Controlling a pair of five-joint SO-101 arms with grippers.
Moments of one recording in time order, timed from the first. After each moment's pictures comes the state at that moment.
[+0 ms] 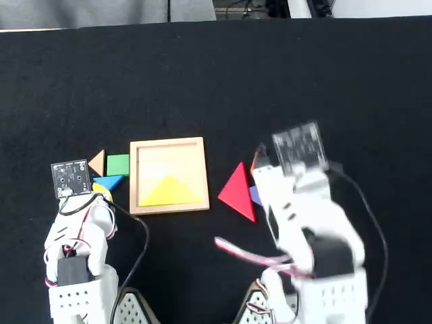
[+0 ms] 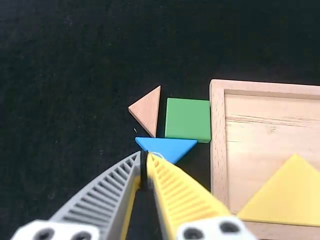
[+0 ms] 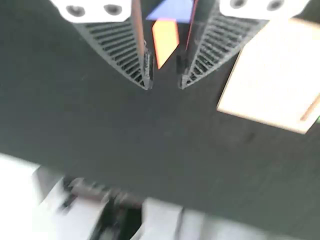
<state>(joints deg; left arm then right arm) -14.0 -104.0 96.0 54.9 -1.1 -9.7 -67.2 48.7 62.7 10.9</state>
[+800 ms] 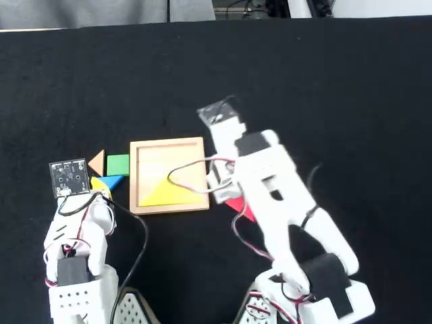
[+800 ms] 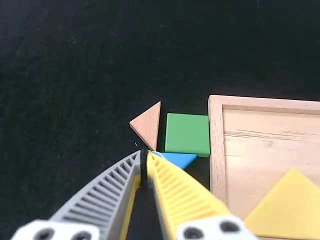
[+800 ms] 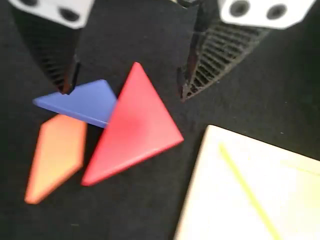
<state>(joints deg) -14.0 -104.0 96.0 51.5 -1.1 -23.0 -13.3 34.1 74.1 -0.2</state>
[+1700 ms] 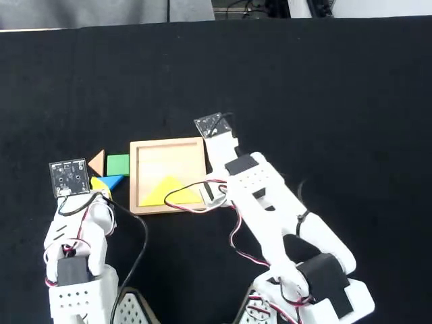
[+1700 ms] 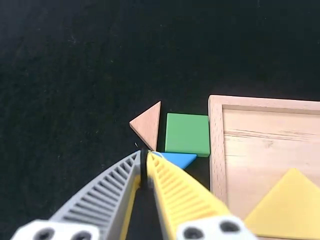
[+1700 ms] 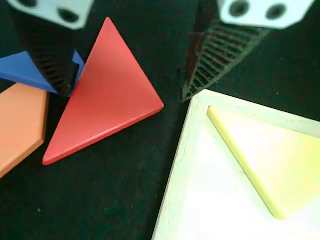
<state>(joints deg) -14.0 -104.0 96.0 51.5 -1.1 -25.8 -13.2 46.6 55.6 -6.8</state>
